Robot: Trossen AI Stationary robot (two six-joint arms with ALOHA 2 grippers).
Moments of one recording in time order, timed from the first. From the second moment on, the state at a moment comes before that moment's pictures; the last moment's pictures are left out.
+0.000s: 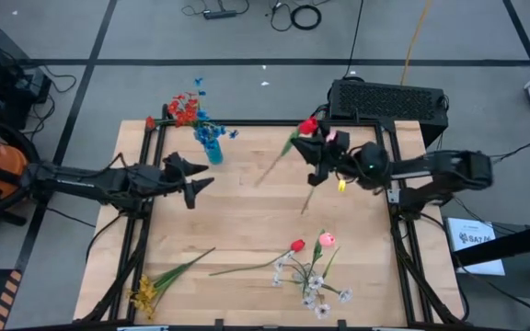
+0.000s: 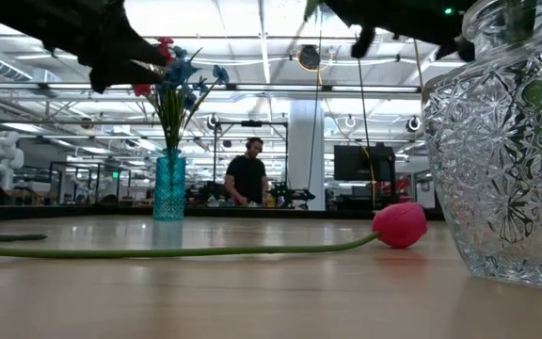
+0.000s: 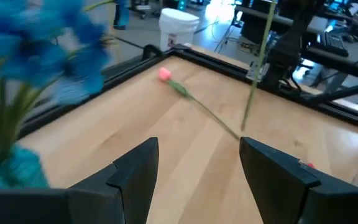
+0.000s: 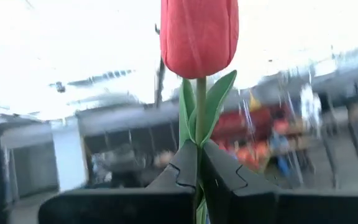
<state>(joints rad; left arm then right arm) -0.07 0.62 0.45 -0.11 -0.42 -0.34 -0.19 1.35 0.64 1.23 0.04 0.21</state>
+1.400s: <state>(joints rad) -0.07 0.31 0.33 -0.39 -0.40 -0.41 -0.18 2.01 1.44 0.99 -0.09 -0.46</state>
